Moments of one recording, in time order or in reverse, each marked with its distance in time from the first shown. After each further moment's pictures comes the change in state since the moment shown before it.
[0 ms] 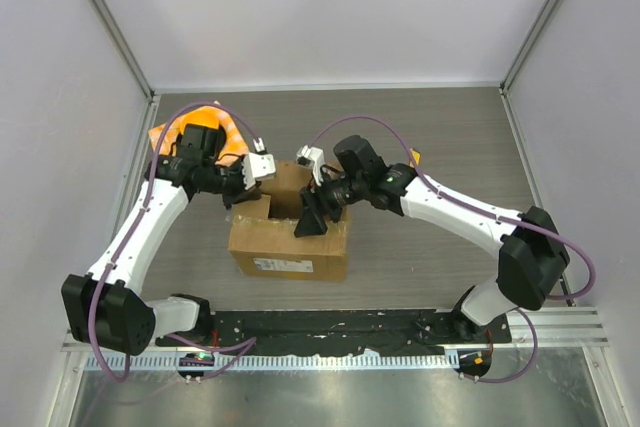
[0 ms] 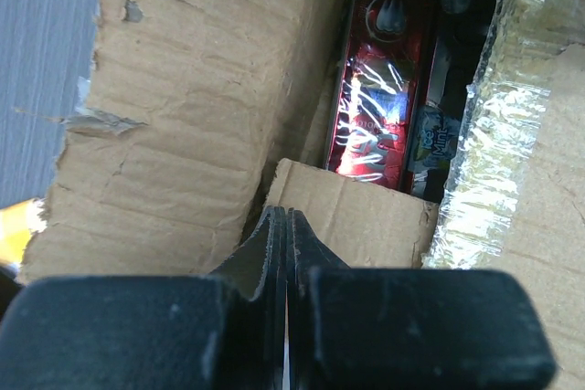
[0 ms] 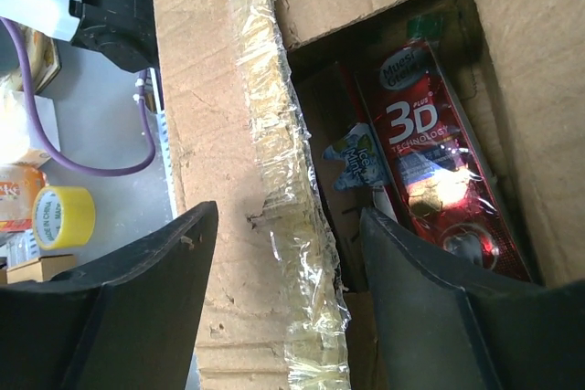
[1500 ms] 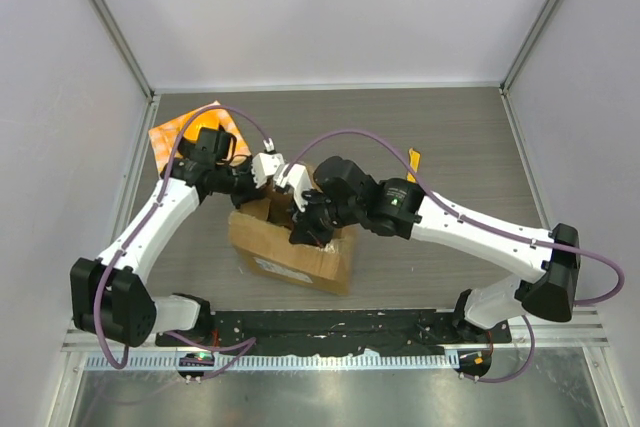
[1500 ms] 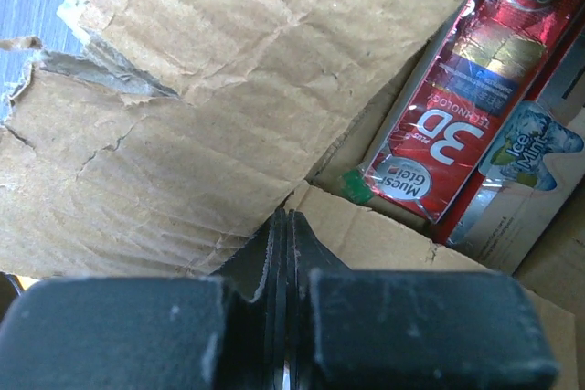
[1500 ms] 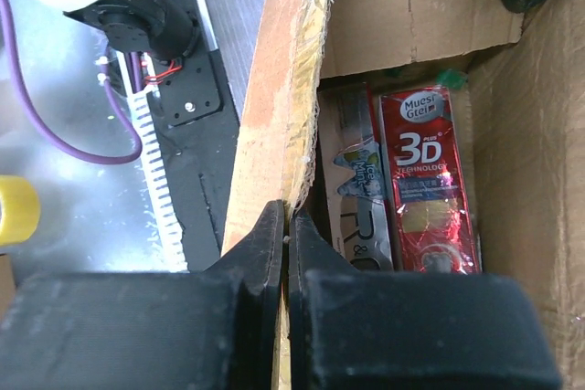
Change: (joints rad) left arm -0.035 0.049 -0.086 0.167 -0.108 -0.100; right arm 0.276 -0.098 0.178 -0.251 0.370 -0.055
